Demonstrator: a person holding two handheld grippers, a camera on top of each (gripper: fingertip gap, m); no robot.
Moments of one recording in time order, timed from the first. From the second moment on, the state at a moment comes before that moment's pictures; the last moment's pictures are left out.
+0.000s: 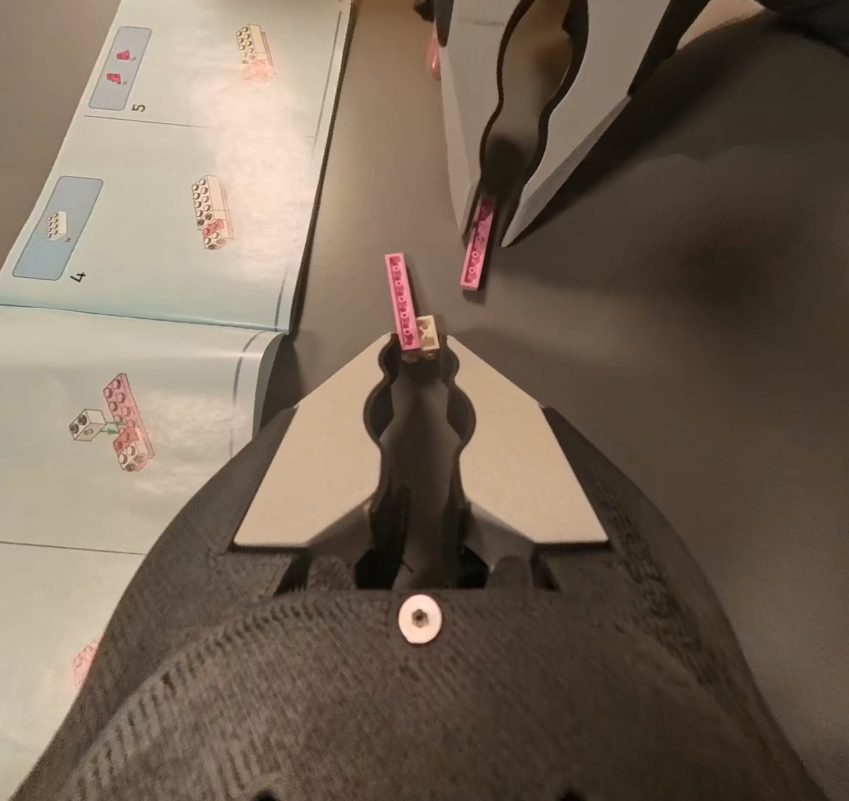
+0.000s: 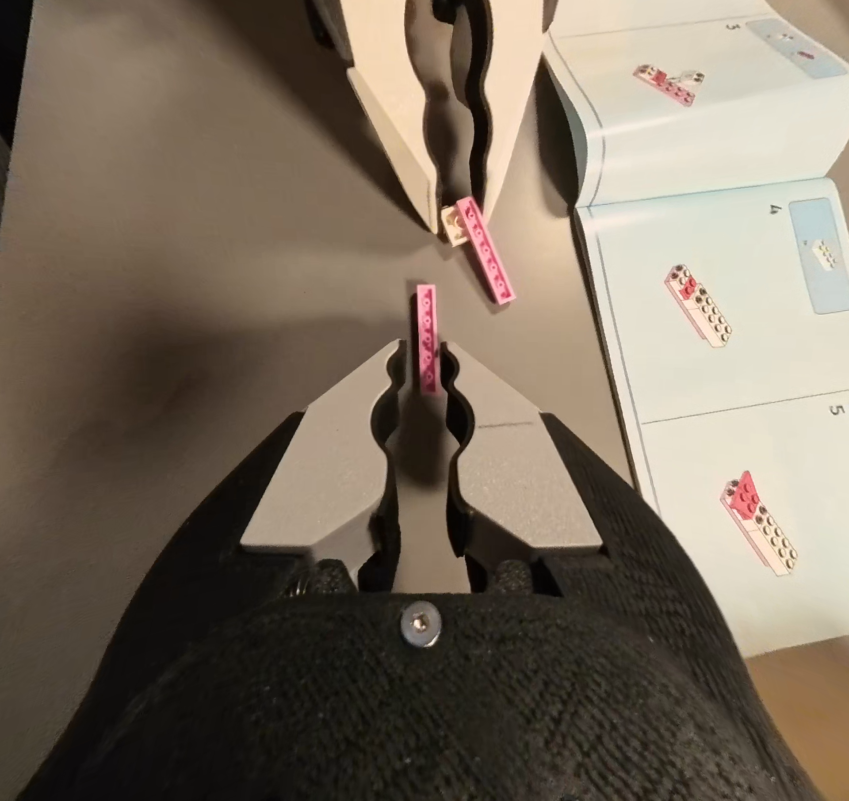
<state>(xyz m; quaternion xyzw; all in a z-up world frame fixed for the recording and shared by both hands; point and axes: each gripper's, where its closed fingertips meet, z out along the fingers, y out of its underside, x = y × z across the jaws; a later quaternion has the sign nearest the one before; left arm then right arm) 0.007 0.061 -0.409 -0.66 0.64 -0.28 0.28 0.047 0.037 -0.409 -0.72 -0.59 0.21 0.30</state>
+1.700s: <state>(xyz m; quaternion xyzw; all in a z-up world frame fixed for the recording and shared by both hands) 0.016 0.057 -0.384 -0.68 0.55 -0.42 0.25 0.005 0.053 -0.351 -0.45 -0.67 -0.05 0.59</state>
